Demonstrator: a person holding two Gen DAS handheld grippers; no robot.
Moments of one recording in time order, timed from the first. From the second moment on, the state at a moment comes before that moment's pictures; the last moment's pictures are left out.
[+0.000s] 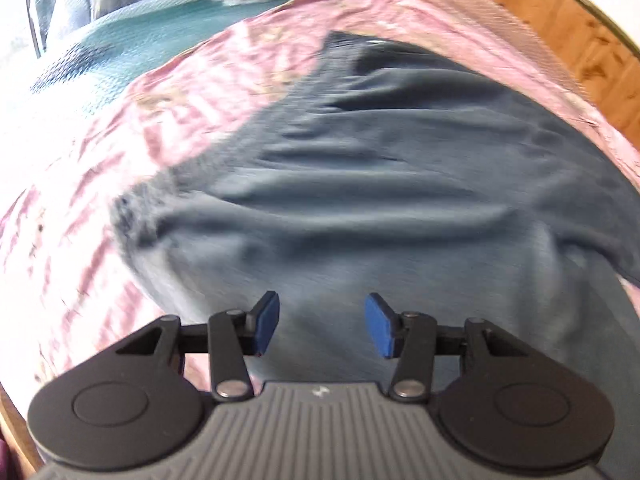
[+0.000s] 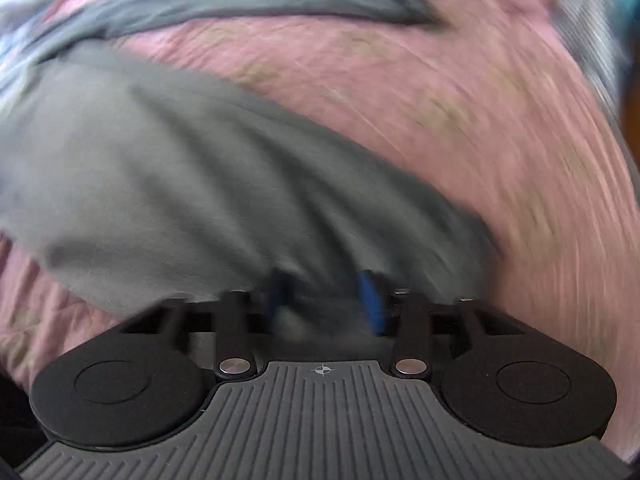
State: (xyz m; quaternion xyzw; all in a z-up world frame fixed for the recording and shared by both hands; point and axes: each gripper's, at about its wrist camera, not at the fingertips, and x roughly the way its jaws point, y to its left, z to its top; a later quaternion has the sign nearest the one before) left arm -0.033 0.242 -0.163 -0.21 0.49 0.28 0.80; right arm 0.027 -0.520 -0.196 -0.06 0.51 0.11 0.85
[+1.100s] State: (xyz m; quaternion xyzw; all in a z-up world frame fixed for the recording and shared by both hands) left arm 0.033 0.336 -0.085 -0.20 0.40 0.16 0.88; right arm 0.086 -0.492 -0.099 -0.11 0.51 -0.09 0.85
